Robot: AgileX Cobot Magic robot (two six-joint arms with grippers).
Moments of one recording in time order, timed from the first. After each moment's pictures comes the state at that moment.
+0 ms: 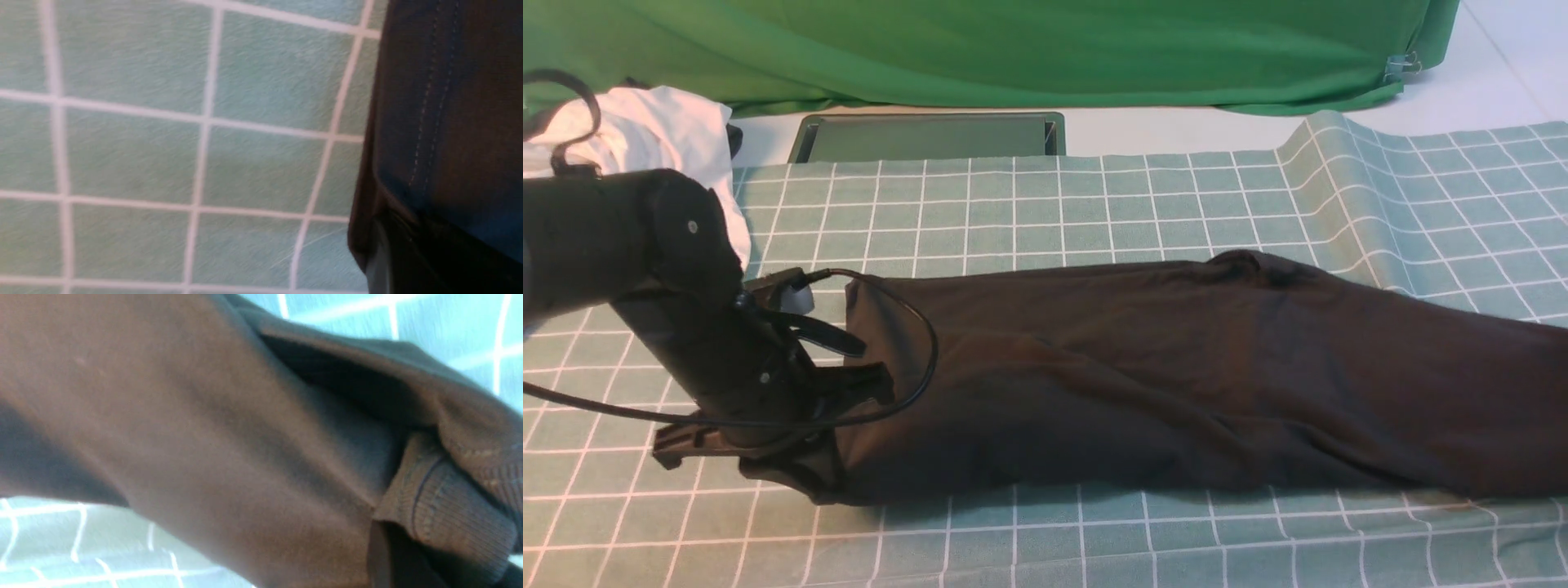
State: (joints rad) right arm -0.37 1.64 -1.18 0.05 1.22 -0.14; left arm -0.21 1.61 -0.95 -0.20 0.94 -0.24
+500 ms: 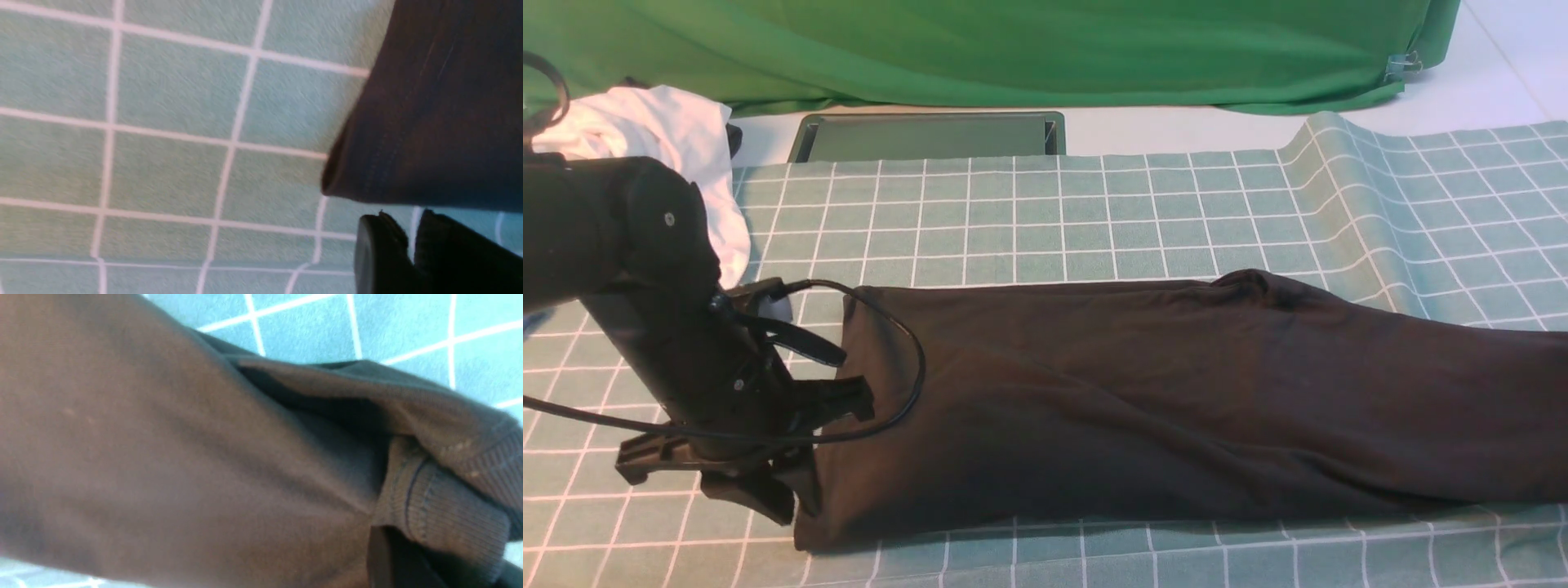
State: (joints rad) right arm -0.38 1.61 -1.17 0.02 1.19 -0.13; left arm -0.21 1.58 -0.96 -0.22 1.06 -0.25
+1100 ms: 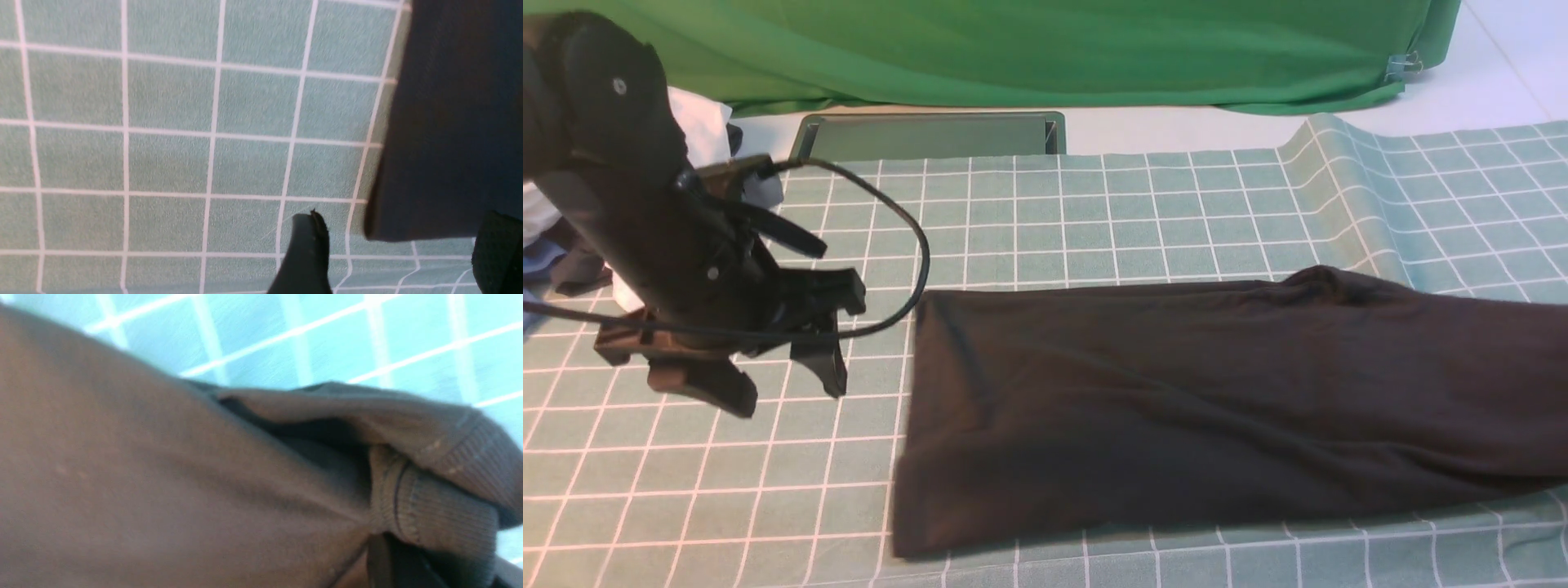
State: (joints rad) right arm -0.49 1.61 -1.31 -0.07 1.18 -0.09; left arm -0.21 1.53 -1.18 -0.14 1.15 -0.23
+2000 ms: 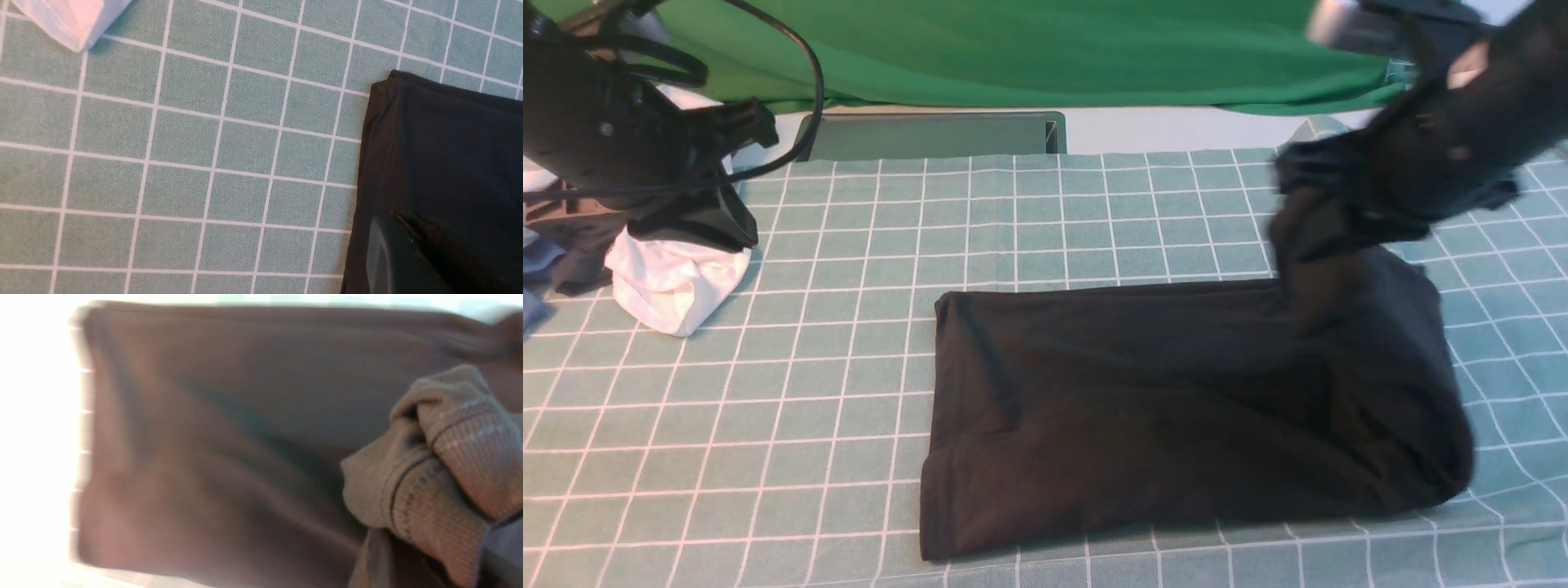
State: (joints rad) right arm 0.41 1.56 -1.38 0.20 0.99 0.31; left arm 0.00 1.53 -1.36 -0.27 1.08 -0.09
